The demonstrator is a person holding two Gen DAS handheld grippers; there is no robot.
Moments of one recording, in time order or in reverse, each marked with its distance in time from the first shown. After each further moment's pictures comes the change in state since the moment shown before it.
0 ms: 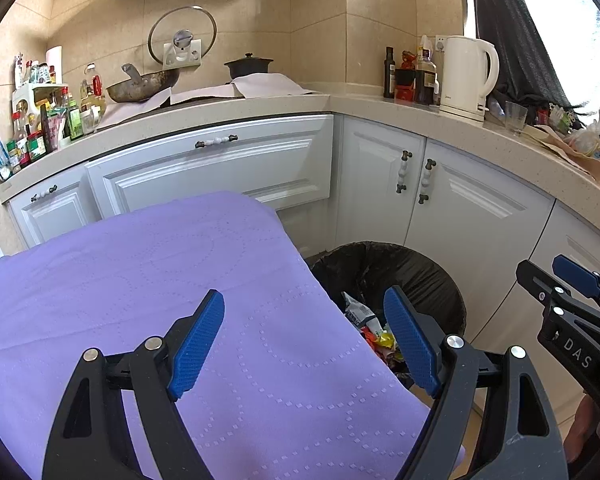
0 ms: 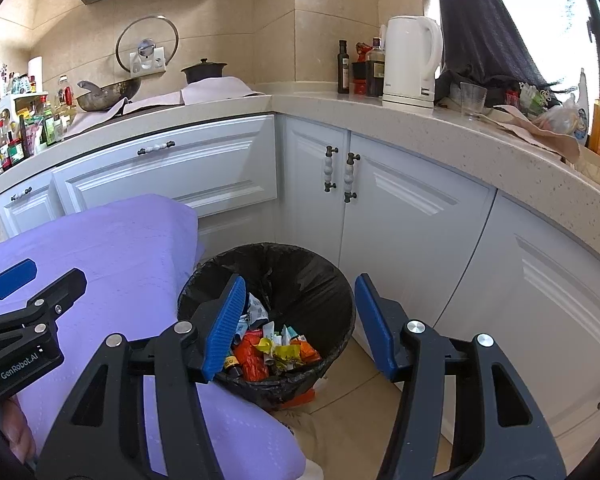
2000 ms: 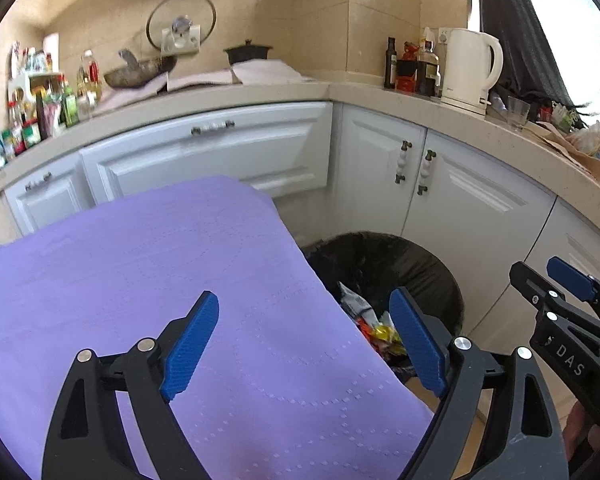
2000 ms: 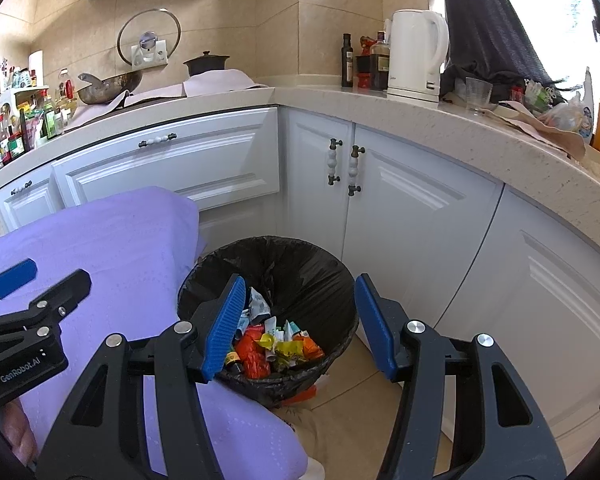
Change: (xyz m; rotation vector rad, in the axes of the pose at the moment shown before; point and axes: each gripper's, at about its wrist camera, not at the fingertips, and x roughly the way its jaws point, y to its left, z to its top) left arm 0.011 0.002 -0.003 -0.029 0.054 -0.024; right arm 0.009 0.008 -0.007 -0.008 0.021 0.004
